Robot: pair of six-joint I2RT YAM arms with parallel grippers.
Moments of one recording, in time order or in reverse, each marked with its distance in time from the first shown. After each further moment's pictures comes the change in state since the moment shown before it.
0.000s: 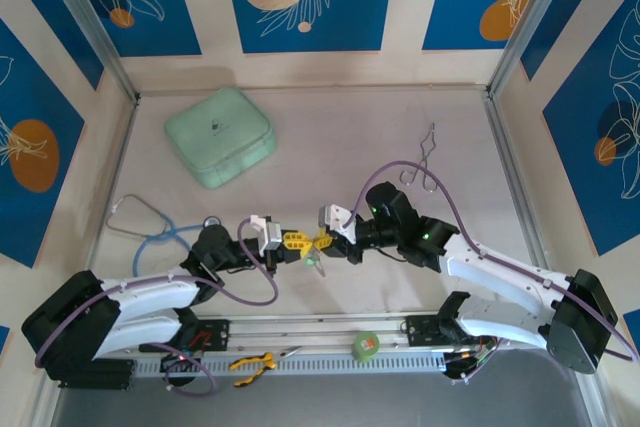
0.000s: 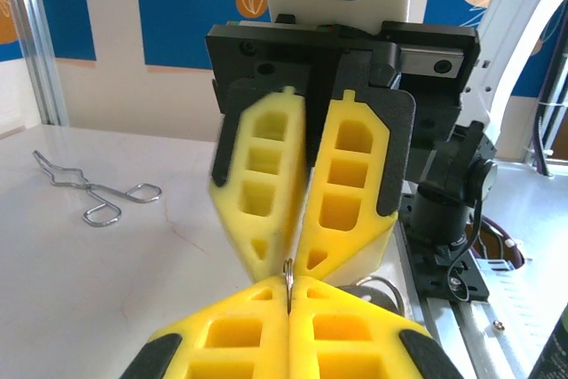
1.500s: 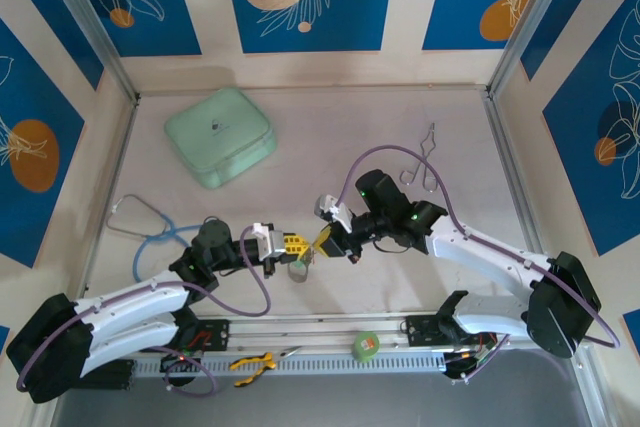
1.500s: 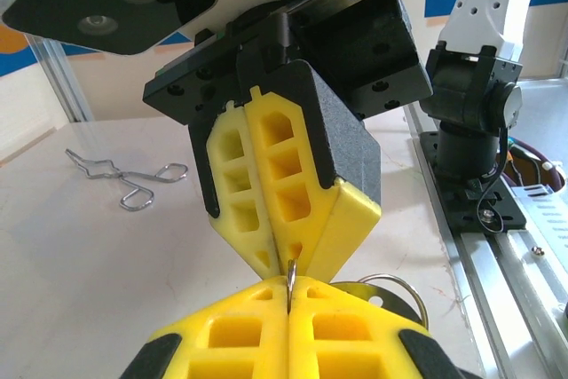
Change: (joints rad) left arm 0.000 -0.169 0.053 -0.362 -0.028 0.269; right arm -0.072 0.143 0.117 -0.191 -0.183 0.187
